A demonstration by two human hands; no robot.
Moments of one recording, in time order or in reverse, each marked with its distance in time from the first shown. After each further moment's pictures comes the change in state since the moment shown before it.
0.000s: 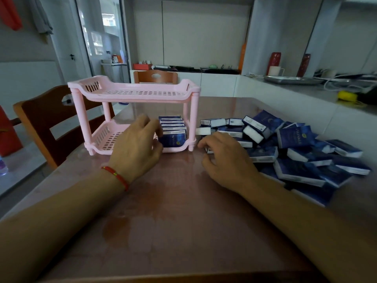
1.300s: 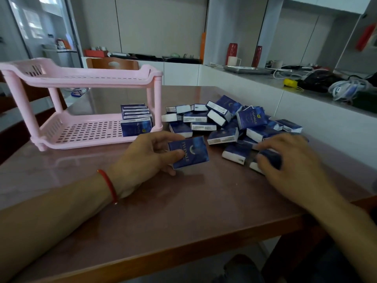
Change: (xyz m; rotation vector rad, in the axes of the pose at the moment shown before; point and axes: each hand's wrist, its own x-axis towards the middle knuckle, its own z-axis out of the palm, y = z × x) left_hand -0.025 0.075 0.012 -1.243 -0.497 -0.316; right_hand -0.126 0.030 -0.117 -0.286 -0.033 0.484
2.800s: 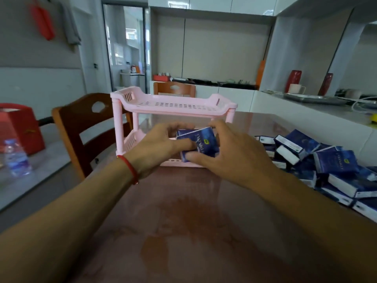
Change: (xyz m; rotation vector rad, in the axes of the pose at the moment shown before) left_hand 0.009 0.033 -0.109 0.135 0.269 0.042; right_hand 0.113 -0.198 0.053 0.184 -0.013 -0.432
